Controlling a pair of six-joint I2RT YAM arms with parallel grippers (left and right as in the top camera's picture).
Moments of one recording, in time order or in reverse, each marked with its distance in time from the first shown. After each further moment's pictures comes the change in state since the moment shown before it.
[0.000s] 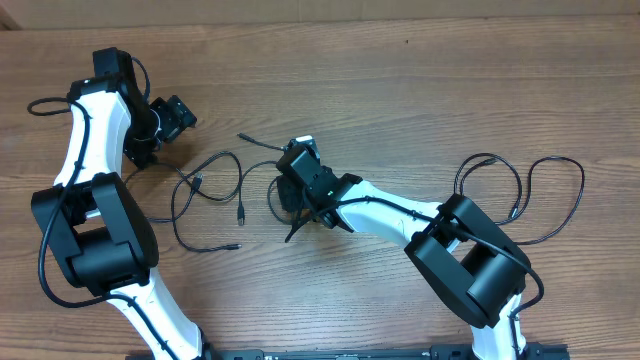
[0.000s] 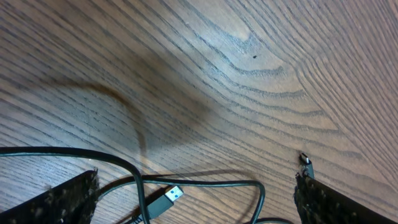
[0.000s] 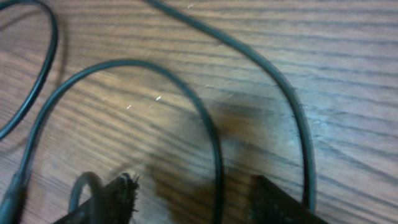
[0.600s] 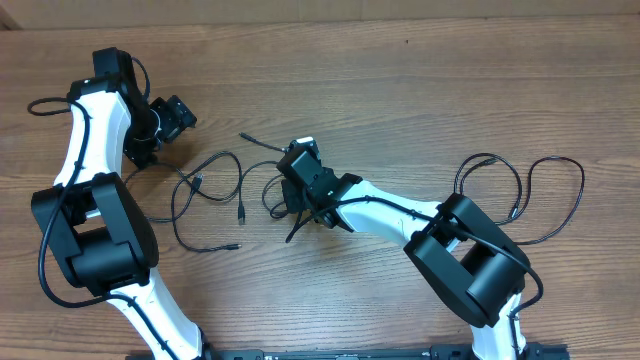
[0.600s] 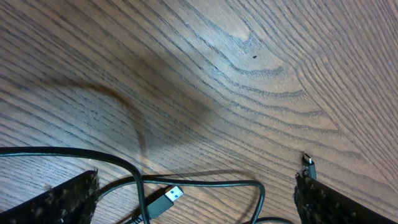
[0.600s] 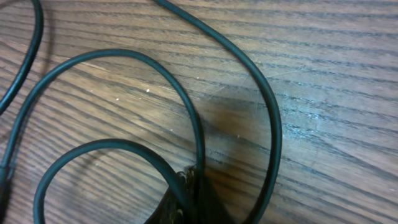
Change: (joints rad) left arm 0.000 0.000 0.000 0.000 0.000 0.000; right arm -0.002 -0.003 0.000 -0.019 0.005 -0.015
